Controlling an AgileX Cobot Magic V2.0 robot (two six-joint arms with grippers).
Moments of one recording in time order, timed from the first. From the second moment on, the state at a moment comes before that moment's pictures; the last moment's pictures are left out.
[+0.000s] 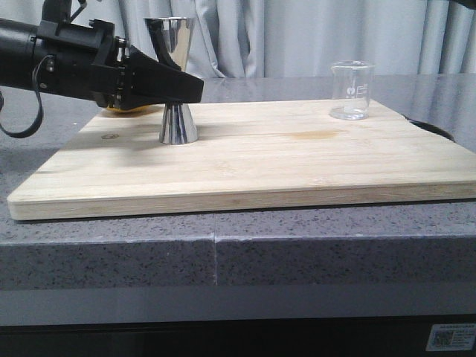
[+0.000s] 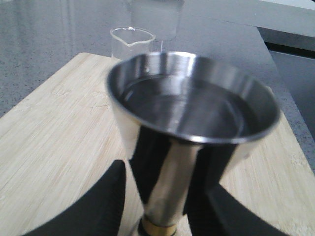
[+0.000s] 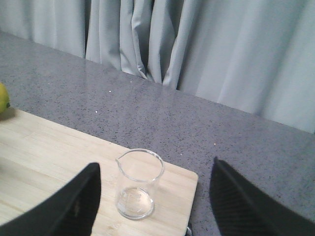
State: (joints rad) left arm -0.20 1.93 -1.14 1.51 -1.17 -0.98; right arm 0.17 1.09 -0.56 -0.44 -0.43 0.18
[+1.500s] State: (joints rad) left arm -0.16 1.93 -1.14 1.53 -1.17 -1.05; right arm 0.17 1.09 -0.56 -0.44 -0.43 0.18
